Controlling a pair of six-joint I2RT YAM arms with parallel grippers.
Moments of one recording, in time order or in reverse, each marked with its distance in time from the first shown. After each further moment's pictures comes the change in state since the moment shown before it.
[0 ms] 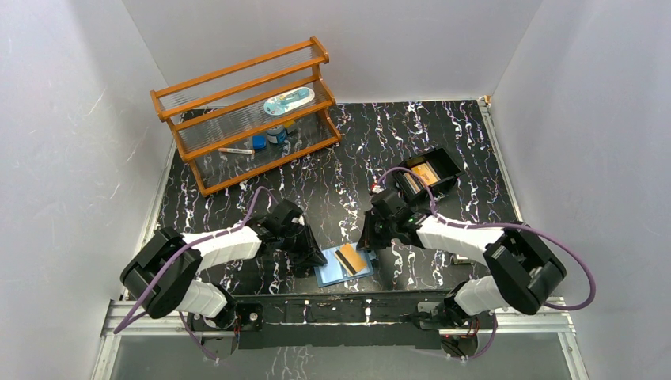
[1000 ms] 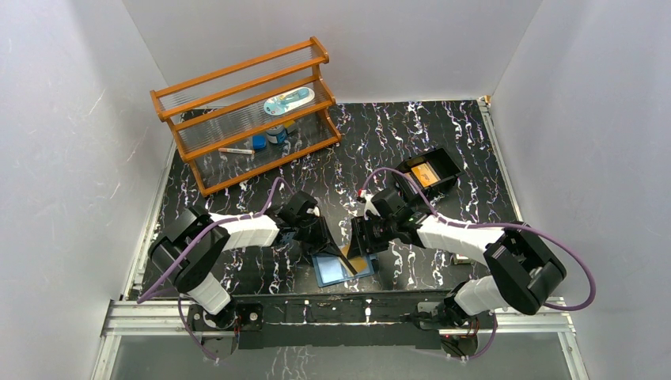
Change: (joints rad) left arm -0.023 0.212 0.135 0.127 0.053 -0.010; right arm -0.003 0.004 0.004 0.001 -0.230 -0.244
